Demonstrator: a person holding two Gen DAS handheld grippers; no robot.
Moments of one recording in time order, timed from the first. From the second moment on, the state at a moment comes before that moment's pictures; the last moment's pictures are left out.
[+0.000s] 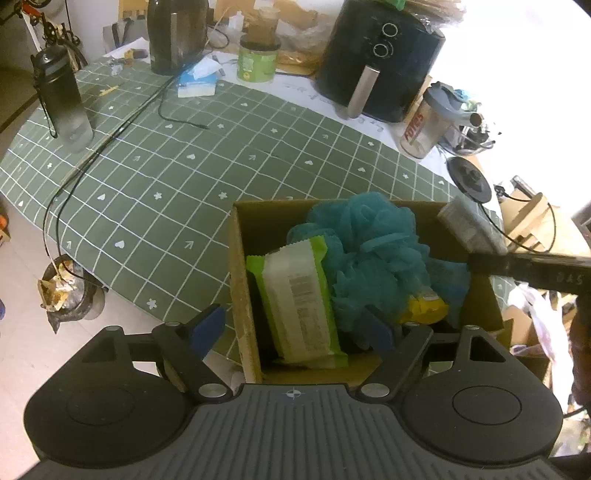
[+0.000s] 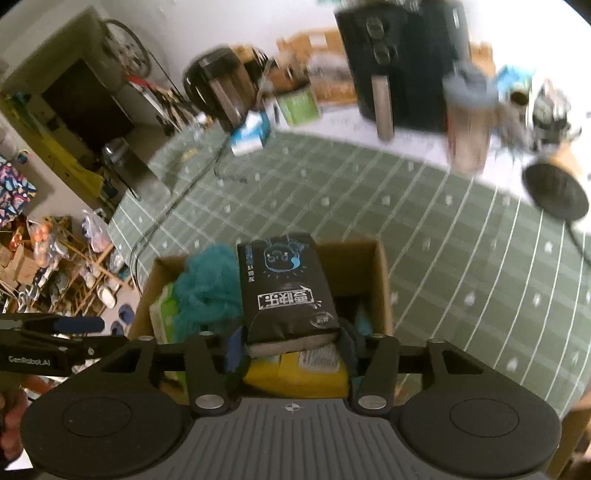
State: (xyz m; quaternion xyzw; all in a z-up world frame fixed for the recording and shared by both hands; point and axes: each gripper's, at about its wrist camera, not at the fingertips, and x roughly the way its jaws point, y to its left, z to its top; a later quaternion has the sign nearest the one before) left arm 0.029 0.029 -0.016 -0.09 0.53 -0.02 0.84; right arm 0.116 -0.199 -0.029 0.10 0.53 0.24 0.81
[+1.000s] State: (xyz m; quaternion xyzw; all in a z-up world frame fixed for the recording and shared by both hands) left arm 0.010 -0.006 -0.010 0.03 0.54 0.01 0.84; right arm 0.068 -0.165 -0.027 -0.10 0.57 0.19 0.79
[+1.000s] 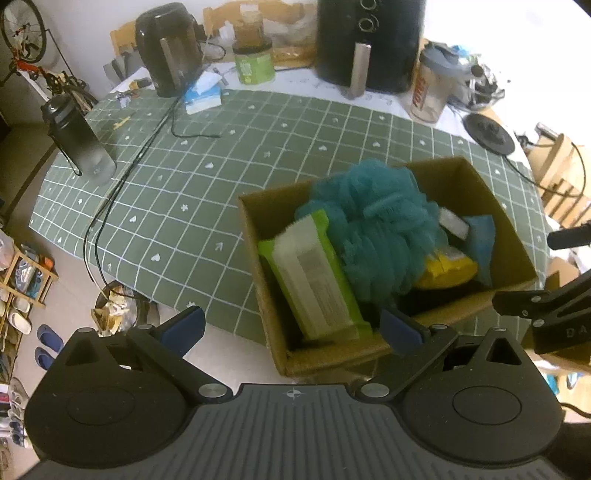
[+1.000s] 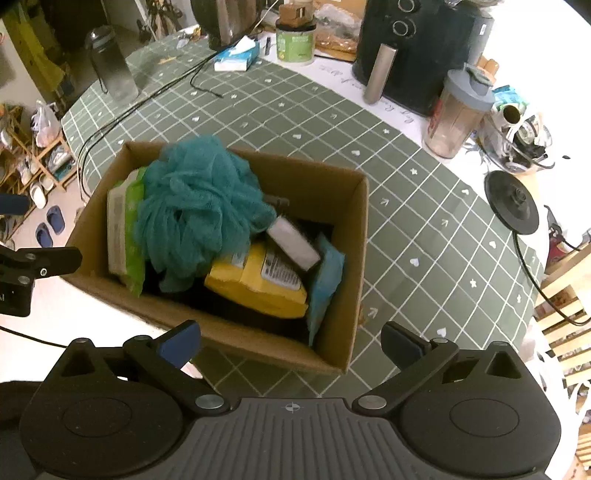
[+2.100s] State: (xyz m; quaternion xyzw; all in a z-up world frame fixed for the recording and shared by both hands) left arm 0.000 -0.013 -0.021 0.03 0.57 -0.02 0.82; right arm 0.050 -0.168 -0.034 -0.10 0.59 0.19 0.78
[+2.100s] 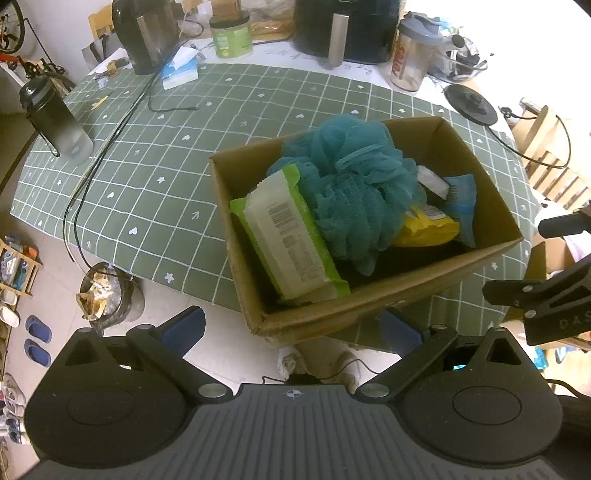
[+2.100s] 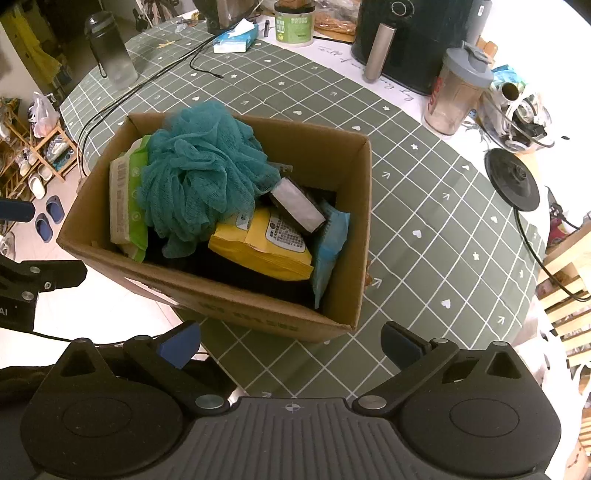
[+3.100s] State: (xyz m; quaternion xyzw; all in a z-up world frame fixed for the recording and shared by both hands) left arm 0.006 -0.014 -0.025 0.02 0.58 -0.04 0.81; right arm 0.057 -0.167 -0.035 -0.10 0.59 0.18 0.78
